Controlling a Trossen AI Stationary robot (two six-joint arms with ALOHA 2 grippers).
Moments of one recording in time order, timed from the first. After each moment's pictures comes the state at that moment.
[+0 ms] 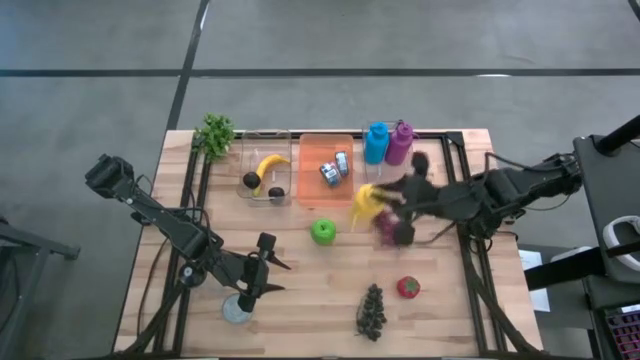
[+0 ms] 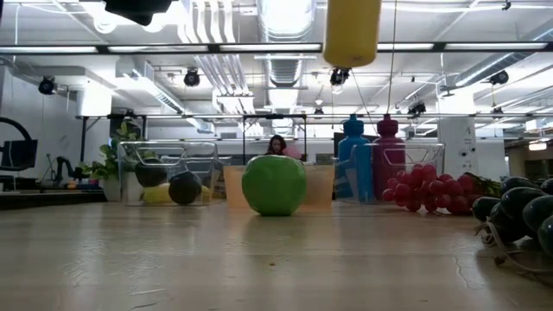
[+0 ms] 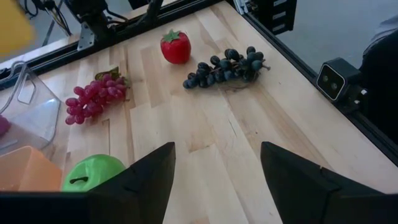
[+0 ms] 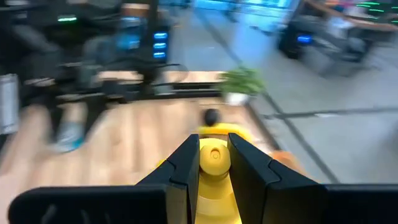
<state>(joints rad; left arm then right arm) -0.61 1.29 0.79 -0.10 -0.36 0.03 0.38 1.24 1.45 -0.65 0.67 0.16</state>
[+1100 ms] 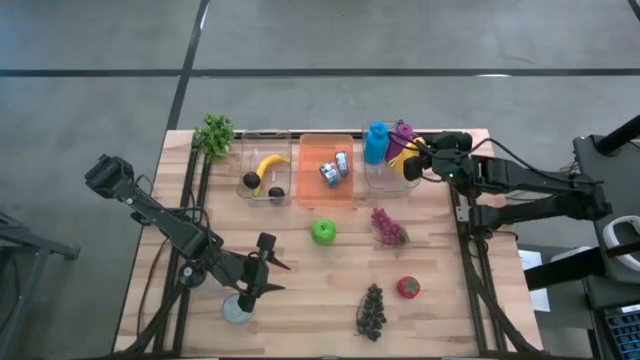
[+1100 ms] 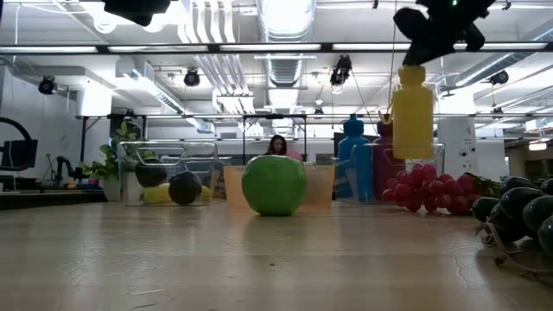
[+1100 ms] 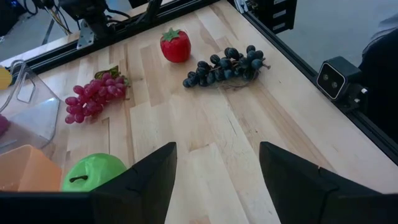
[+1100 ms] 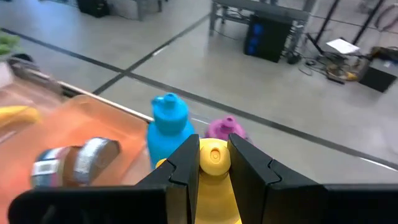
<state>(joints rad) -0.61 1.29 0.79 -0.10 -0.36 0.02 -0.14 0.87 0.88 -0.66 0.92 0.50</state>
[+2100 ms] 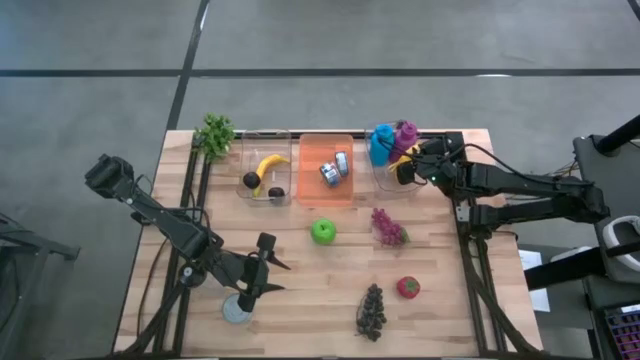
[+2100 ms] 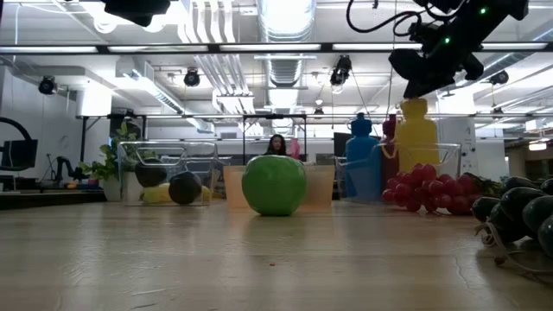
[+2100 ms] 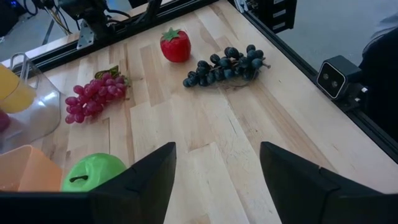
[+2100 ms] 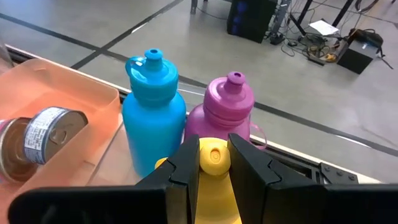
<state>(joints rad) -0.61 1.29 0.79 -0.10 -0.36 0.03 -0.23 0.92 0.72 -0.55 0.89 0.52</state>
